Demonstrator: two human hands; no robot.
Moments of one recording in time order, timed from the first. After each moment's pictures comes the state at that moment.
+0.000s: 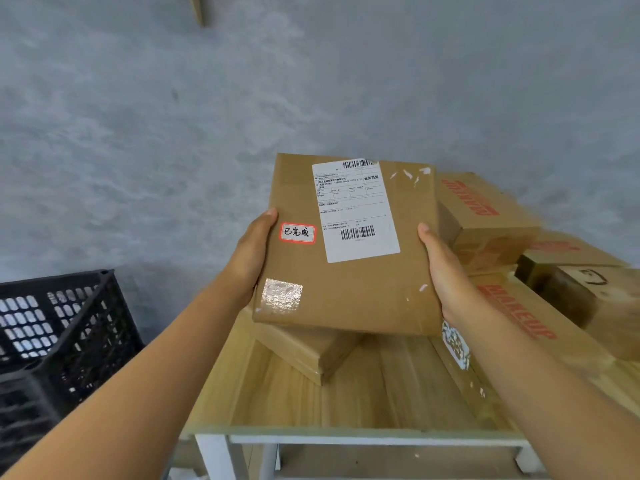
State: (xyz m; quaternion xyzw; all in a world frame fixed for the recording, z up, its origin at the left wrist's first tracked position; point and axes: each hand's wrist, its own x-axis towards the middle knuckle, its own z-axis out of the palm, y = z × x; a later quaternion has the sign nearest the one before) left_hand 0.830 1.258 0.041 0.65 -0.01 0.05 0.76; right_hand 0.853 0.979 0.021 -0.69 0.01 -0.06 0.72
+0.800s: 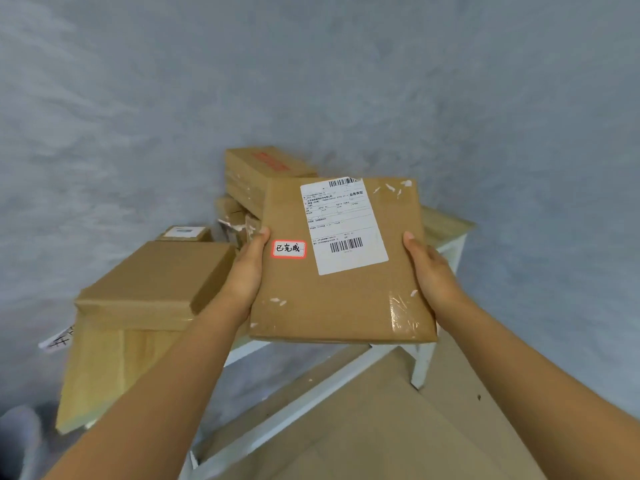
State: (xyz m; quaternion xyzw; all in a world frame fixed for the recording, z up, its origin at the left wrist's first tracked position) left_hand 0.677 1.088 0.007 0.65 -0.11 -0.17 0.73; right_hand 0.530 0.850 -0.004 -0.69 0.24 -0.27 0.63
